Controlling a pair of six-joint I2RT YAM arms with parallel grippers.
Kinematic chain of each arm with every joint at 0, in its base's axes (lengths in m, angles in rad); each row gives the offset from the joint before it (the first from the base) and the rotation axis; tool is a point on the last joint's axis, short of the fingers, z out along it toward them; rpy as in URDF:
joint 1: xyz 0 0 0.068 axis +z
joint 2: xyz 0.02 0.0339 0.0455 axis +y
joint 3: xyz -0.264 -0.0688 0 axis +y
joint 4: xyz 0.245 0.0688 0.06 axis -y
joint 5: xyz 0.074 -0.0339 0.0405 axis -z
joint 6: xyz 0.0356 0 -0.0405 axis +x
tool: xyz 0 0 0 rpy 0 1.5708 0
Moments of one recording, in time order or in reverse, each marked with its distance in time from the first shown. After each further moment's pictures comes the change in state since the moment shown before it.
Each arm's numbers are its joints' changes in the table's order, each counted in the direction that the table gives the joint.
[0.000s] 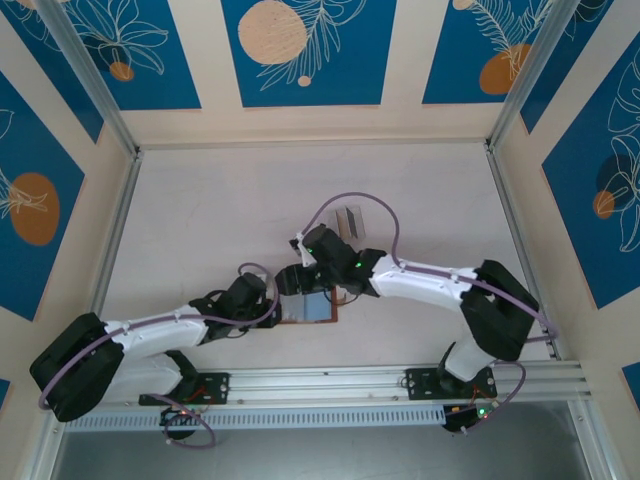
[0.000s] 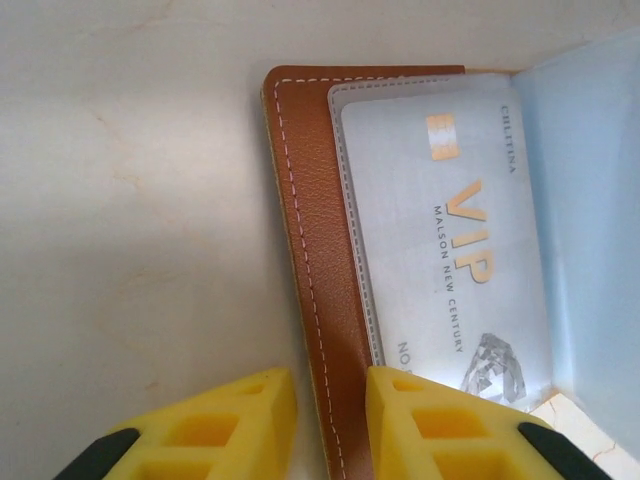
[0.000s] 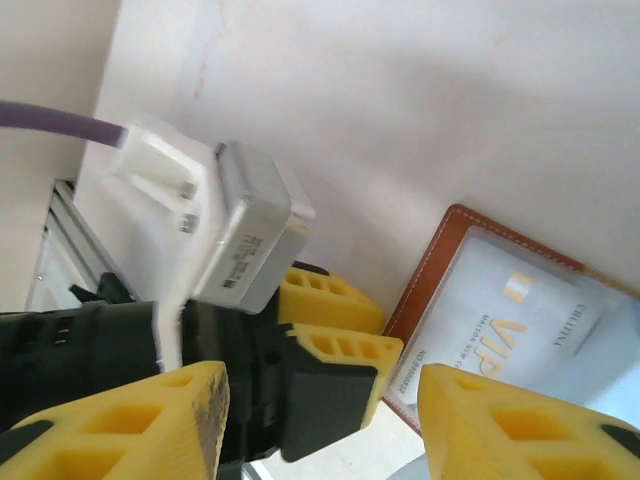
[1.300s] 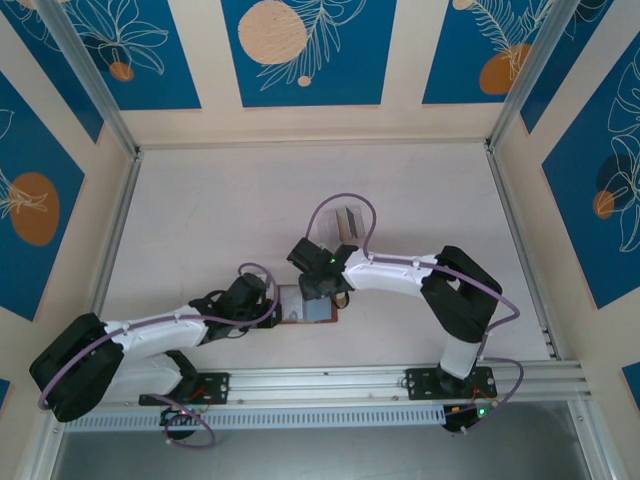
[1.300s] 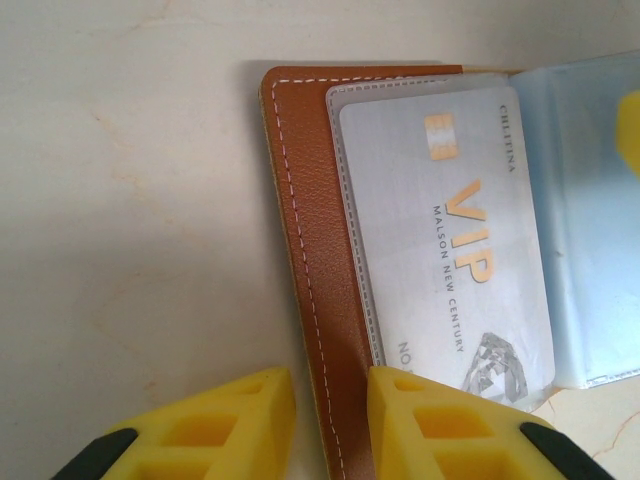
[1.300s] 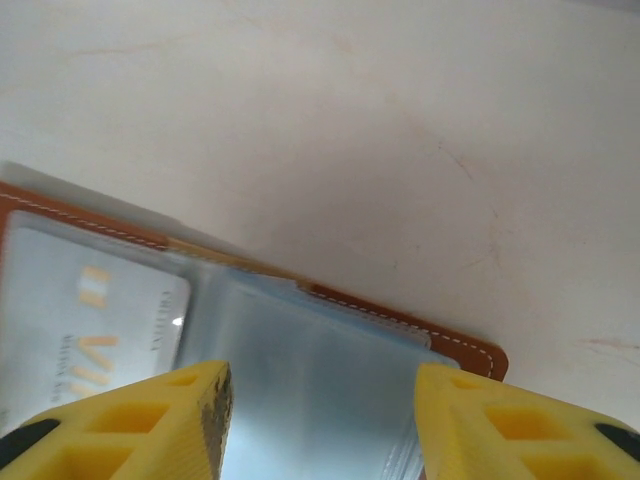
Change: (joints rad) left arm -0.001 -0.002 0.002 0.002 0.000 0.001; right arm 0.041 0.255 -0.146 -0.369 0.393 -0.077
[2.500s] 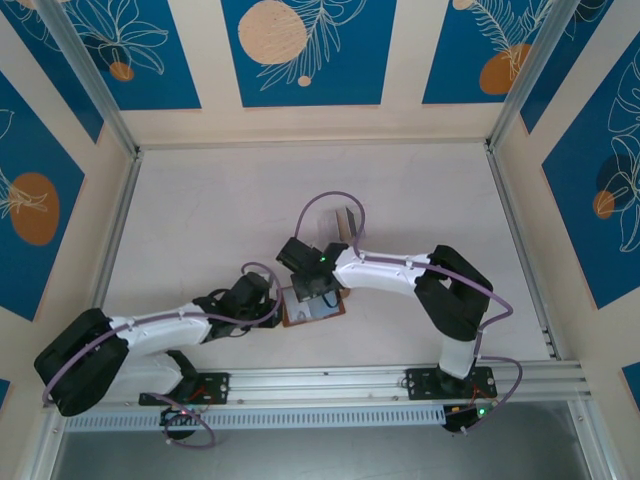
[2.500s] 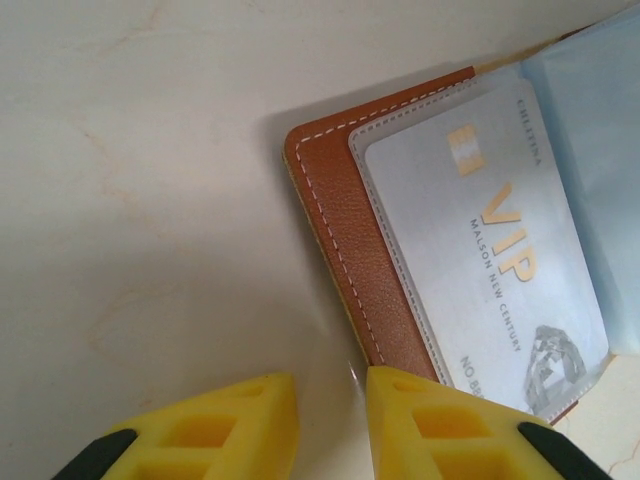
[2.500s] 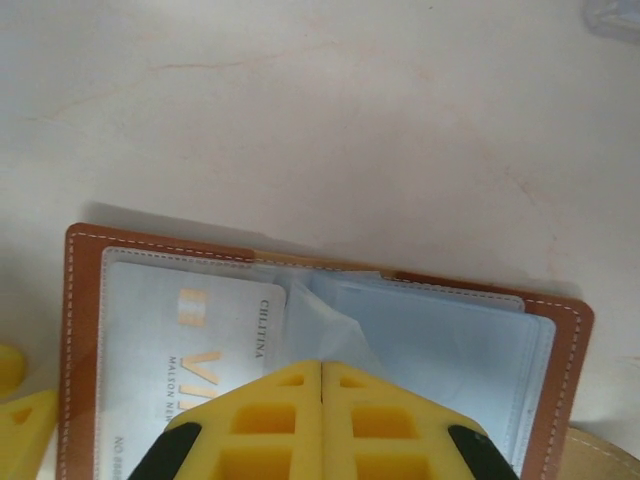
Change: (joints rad) left arm -0.018 0.055 -0.023 0.002 -0.020 0.018; right arm 0.027 0.034 -0.096 -0.056 -0.010 -0.009
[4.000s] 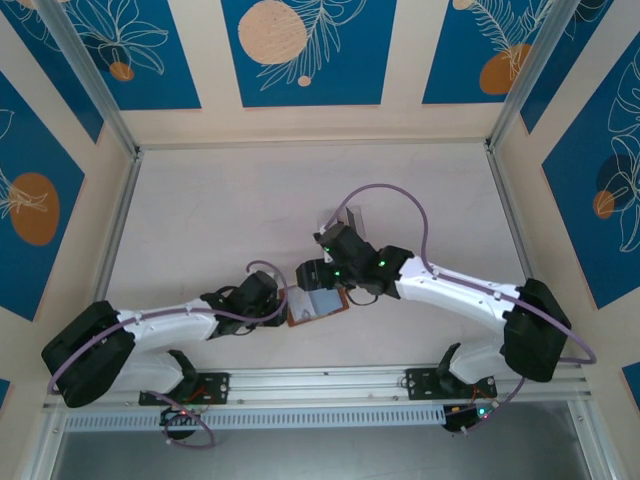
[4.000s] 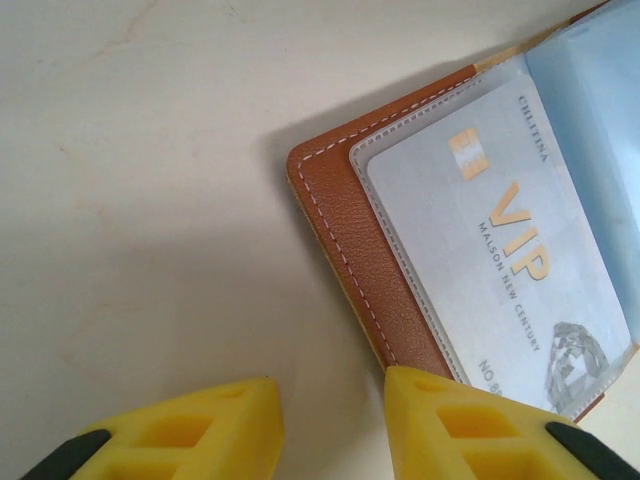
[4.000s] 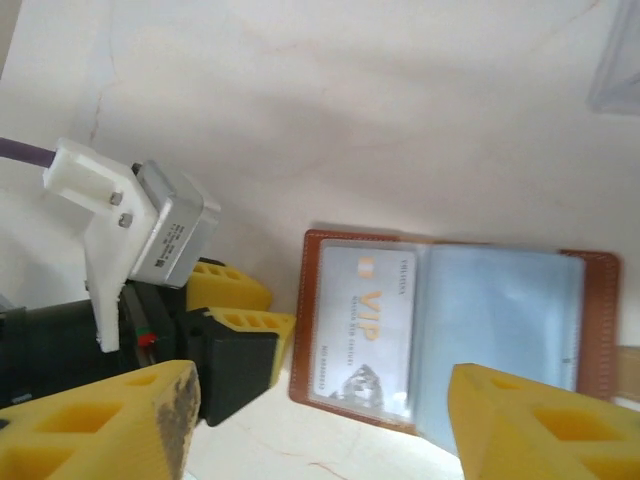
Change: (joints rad) left arm -0.039 0.053 -0.058 -0.041 -0.049 -0.026; right arm -0.087 -0.447 0.251 0.190 -0.207 0.032
